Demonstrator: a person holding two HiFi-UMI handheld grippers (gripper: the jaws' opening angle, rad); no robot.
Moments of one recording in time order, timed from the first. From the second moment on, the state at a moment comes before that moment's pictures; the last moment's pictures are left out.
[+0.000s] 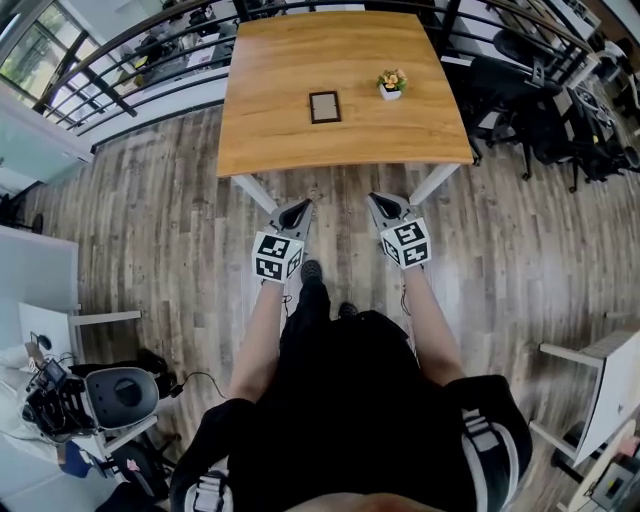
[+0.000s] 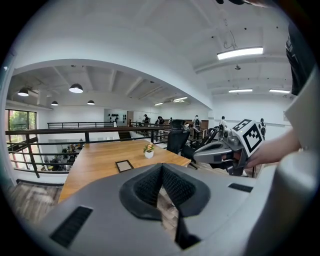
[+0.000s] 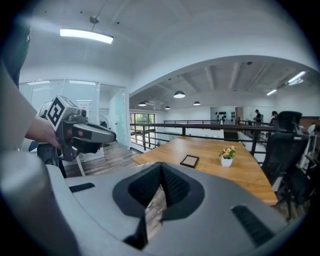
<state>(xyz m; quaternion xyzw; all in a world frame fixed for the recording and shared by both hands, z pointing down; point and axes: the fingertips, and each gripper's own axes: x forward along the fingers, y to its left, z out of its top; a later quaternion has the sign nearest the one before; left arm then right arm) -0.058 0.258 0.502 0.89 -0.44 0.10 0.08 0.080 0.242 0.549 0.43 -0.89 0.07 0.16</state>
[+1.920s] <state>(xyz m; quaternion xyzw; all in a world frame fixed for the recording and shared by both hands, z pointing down) -0.122 0.057 0.515 0.93 -0.35 0.11 0.08 0.021 0.072 0.559 0.51 -0.84 0.11 0.15</state>
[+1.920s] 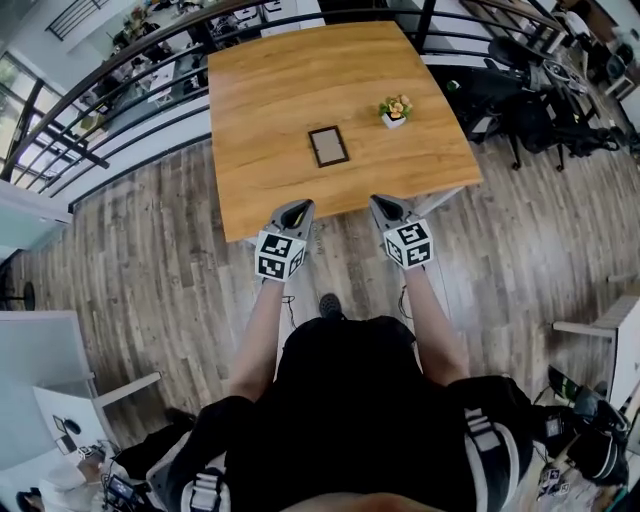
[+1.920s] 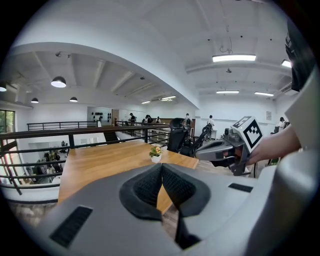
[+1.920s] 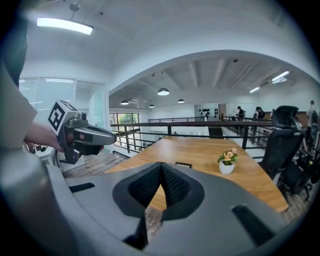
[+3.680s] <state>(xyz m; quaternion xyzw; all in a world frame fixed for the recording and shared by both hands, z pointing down) -0.102 -0.101 0.582 0.89 -0.40 0.14 0.18 0.040 -0.094 0.624 0.45 -0.85 0.18 0.19</state>
